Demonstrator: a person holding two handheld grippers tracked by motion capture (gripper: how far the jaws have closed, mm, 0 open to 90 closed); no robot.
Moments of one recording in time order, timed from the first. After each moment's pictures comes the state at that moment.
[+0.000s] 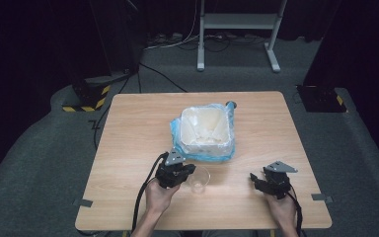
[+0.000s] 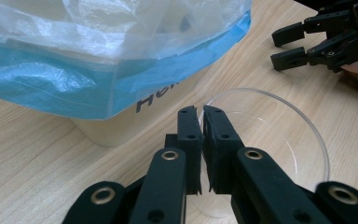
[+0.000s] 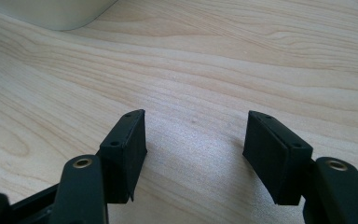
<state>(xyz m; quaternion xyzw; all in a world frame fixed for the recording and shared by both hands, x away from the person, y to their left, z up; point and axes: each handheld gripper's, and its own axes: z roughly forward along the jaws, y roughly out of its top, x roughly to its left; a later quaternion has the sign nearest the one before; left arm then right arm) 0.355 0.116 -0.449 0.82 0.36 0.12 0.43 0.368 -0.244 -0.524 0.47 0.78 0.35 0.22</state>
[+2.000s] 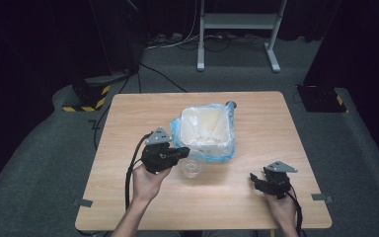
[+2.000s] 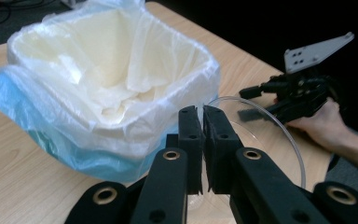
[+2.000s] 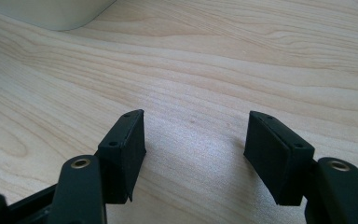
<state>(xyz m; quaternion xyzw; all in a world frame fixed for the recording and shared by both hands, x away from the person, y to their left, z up) 0.358 0.143 -0.359 0.80 0.35 0.10 0.49 0.369 -0.244 -0.524 0.47 0.78 0.35 0.22</state>
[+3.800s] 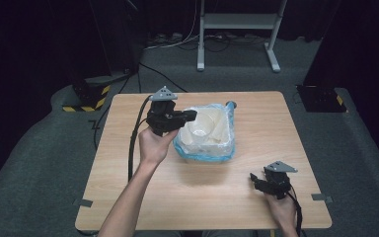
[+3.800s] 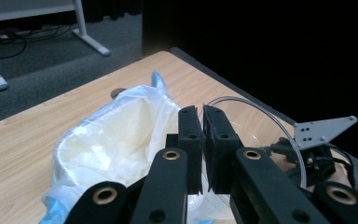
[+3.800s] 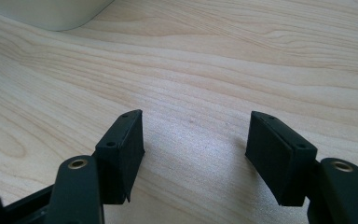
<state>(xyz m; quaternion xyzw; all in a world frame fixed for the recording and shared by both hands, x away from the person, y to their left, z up) 0.421 0.127 -0.292 0.78 0.35 0.12 0.51 0.369 -0.244 -0.524 0.48 0.78 0.35 0.22</state>
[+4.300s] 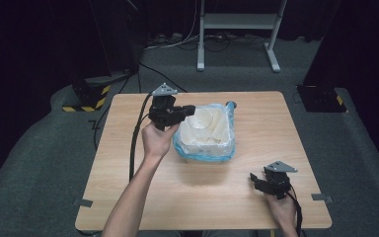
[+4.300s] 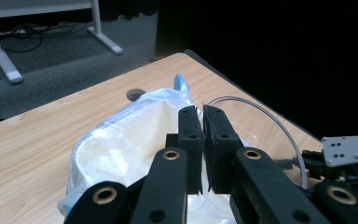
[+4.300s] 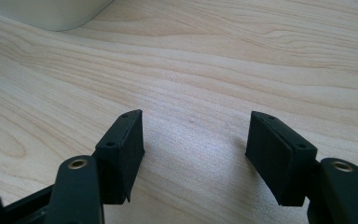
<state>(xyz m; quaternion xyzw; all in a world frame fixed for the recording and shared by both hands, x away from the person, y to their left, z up) 0.444 0.126 -0.306 0.77 0.38 0.13 0.50 0.369 -0.244 -0.524 0.48 0.78 0.35 0.22</state>
